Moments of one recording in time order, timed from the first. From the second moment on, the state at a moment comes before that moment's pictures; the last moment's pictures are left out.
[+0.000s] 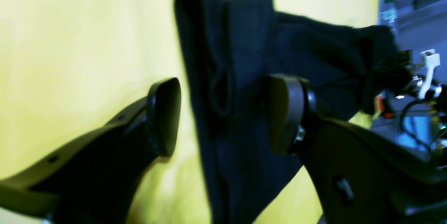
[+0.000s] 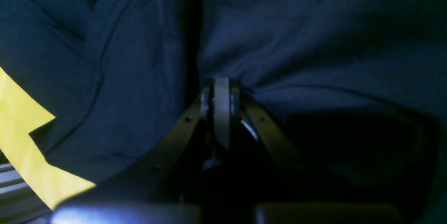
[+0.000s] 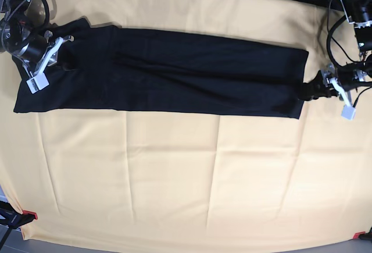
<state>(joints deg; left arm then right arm) -4.0 -33.7 -20.8 63.5 -81.8 -40.4 75.9 -17.5 24.9 25.2 96.3 51.6 40.7 -63.5</state>
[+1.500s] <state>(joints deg) -1.0 -35.6 -18.9 64.0 -82.5 -37.8 73.4 -17.5 24.9 25.2 96.3 54.2 40.7 -63.5</state>
